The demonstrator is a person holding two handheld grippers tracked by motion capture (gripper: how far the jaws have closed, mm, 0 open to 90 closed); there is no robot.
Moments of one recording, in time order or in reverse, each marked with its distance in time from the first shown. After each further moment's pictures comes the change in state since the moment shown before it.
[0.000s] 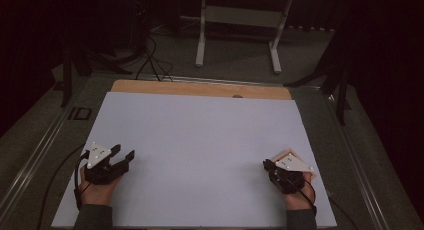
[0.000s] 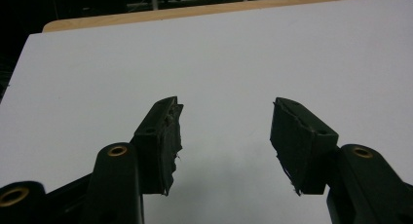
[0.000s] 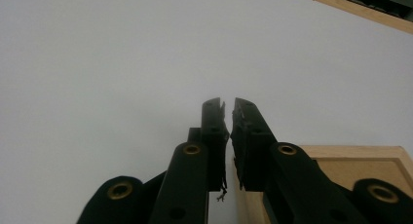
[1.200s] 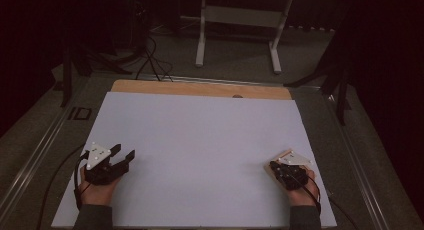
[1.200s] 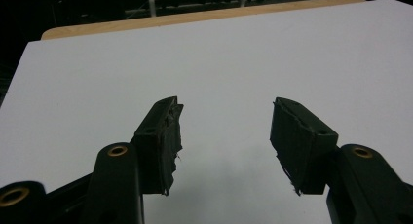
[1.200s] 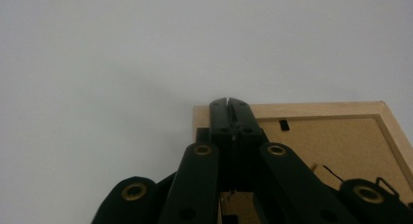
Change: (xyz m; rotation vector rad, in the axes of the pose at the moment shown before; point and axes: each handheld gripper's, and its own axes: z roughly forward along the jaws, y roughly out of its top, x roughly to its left) left arm -0.002 0.000 -0.001 -0.018 -0.010 0.016; right arm -0.021 -0.010 0.014 0.139 -0.041 0.022
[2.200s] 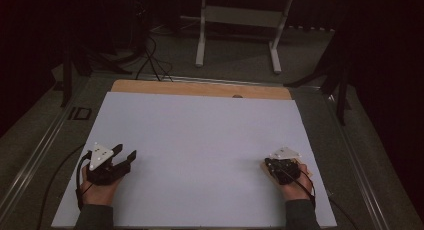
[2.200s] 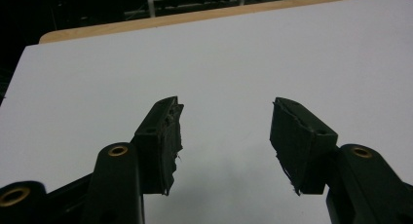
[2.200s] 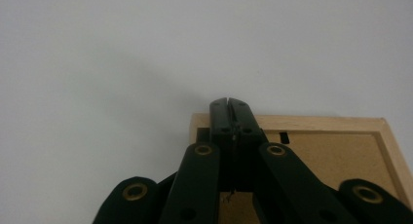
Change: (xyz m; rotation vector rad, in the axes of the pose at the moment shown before) left arm -0.004 0.000 0.001 -0.001 0.005 0.020; right arm 0.010 0.019 0.013 0.060 -0.018 -0.063
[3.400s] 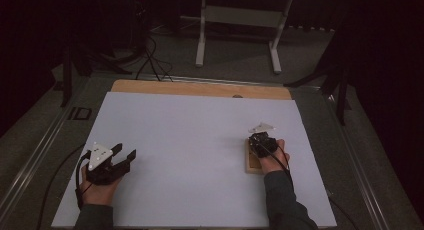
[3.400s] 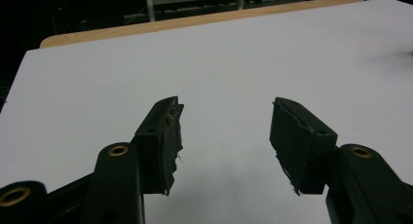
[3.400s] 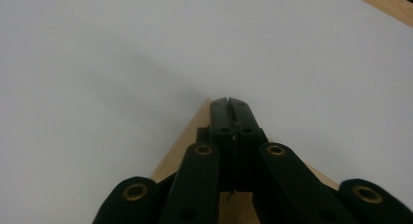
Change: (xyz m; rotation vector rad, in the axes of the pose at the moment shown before) left arm 0.001 0.001 -0.001 -0.013 -0.003 -0.002; right arm 0.003 0.069 0.064 0.017 -0.031 -0.013
